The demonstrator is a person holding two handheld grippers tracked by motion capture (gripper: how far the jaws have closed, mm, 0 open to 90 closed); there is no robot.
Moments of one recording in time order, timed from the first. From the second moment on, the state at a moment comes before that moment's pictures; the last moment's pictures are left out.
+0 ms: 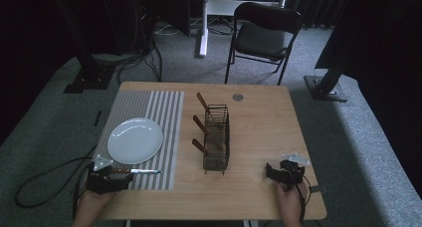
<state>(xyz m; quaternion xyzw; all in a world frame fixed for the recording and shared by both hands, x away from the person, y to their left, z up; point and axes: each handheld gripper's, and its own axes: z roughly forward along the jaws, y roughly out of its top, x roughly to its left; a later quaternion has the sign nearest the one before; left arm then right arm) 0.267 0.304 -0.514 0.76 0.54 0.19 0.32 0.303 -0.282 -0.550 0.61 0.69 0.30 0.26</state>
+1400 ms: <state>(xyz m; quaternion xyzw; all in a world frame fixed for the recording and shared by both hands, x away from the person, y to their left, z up) 0.372 0.224 -0.426 0.78 0.46 0.18 0.38 0.303 -0.282 -0.550 0.61 0.69 0.30 0.26</state>
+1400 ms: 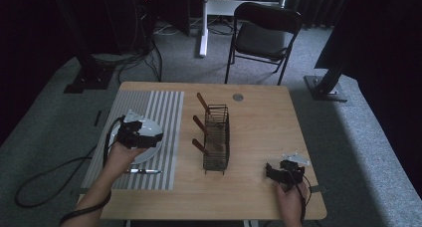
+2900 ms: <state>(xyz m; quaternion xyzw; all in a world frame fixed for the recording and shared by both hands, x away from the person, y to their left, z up) 0.466 0.111 -0.380 0.80 0.44 0.13 0.39 0.303 -0.282 -0.550 0.61 0.69 0.30 0.26</state>
